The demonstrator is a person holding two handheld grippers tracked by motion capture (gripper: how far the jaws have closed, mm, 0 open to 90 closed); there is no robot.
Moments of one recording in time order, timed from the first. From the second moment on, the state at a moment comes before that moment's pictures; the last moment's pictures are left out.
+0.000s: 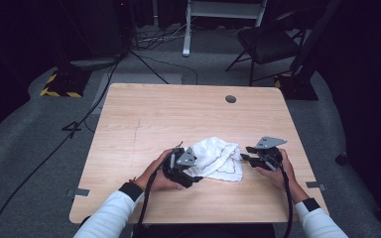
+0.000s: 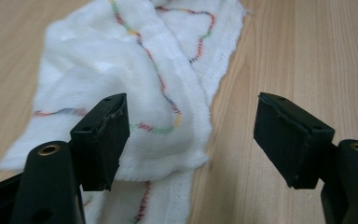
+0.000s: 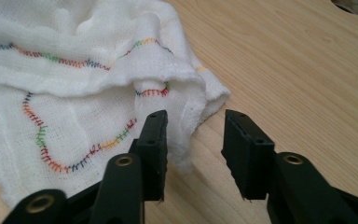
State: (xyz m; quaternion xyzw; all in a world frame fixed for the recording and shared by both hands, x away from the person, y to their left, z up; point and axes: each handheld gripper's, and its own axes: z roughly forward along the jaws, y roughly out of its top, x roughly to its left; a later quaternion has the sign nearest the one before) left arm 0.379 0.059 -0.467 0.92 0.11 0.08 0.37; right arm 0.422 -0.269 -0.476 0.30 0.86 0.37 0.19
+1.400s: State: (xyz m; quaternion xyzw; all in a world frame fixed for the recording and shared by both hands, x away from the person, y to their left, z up) left arm 0.395 0.060 -0.484 0.94 0.11 0.05 0.33; right arm 0.418 -0.254 -0.479 0.26 0.88 0.35 0.18
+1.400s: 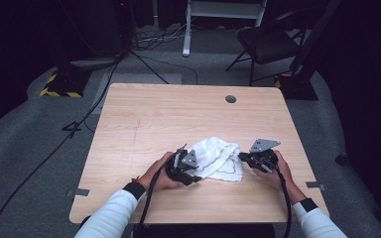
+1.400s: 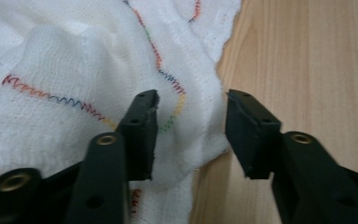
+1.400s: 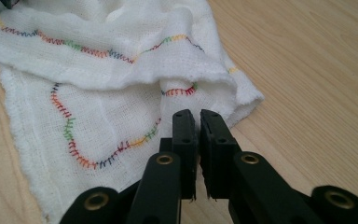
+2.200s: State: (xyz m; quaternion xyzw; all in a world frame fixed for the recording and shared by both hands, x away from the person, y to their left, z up) left arm 0.407 0.103 -0.426 0.87 0.14 0.11 0.46; right arm 0.419 -0.266 -0.453 0.28 0.86 0.38 0.21
